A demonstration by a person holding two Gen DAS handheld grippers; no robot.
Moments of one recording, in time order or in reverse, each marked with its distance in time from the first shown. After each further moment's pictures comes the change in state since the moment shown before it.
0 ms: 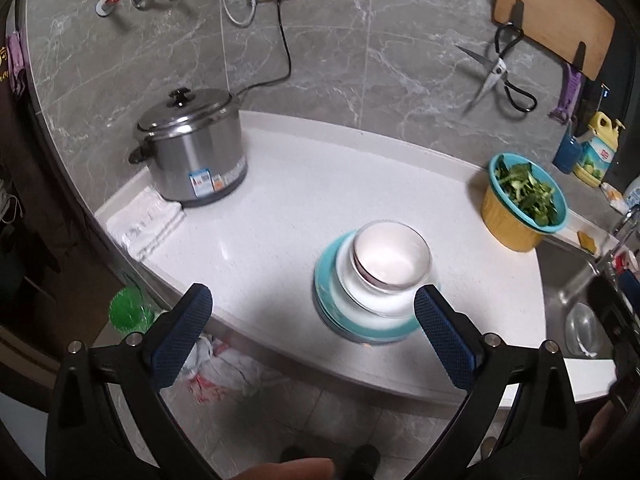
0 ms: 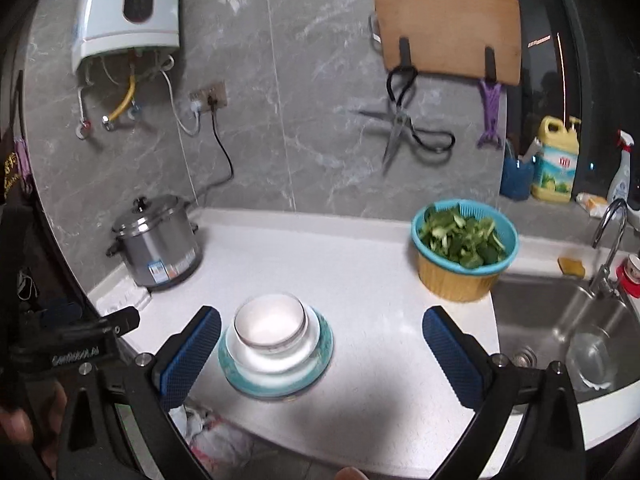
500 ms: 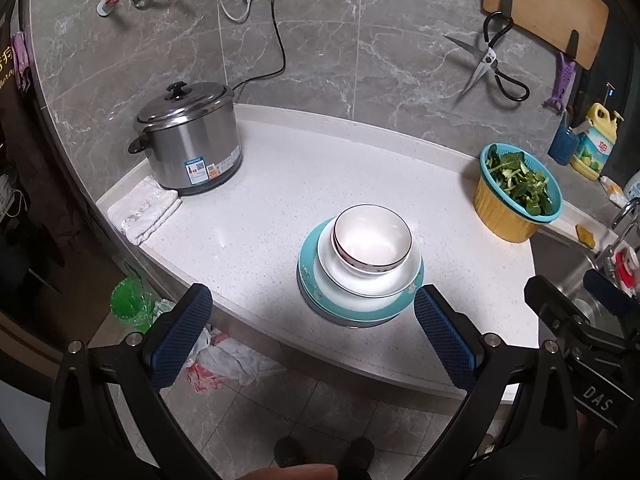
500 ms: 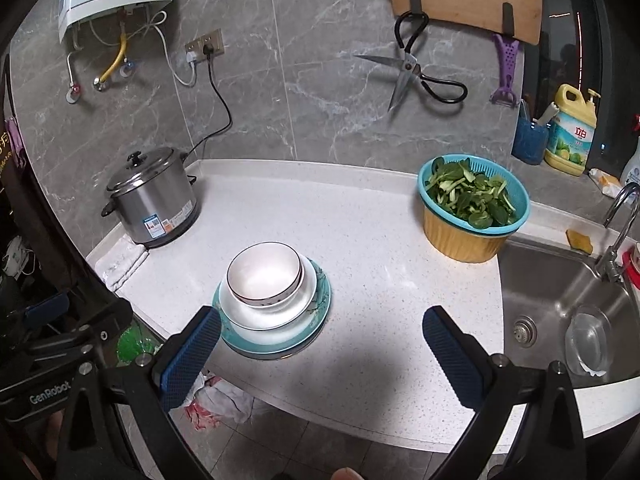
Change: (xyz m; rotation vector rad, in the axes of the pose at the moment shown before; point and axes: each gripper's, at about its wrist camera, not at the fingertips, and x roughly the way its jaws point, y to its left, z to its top) left arm -0.021 -0.040 -0.025 0.001 0.019 0.010; right arm 0.024 -0.005 -0.009 -0.017 0.169 0.023
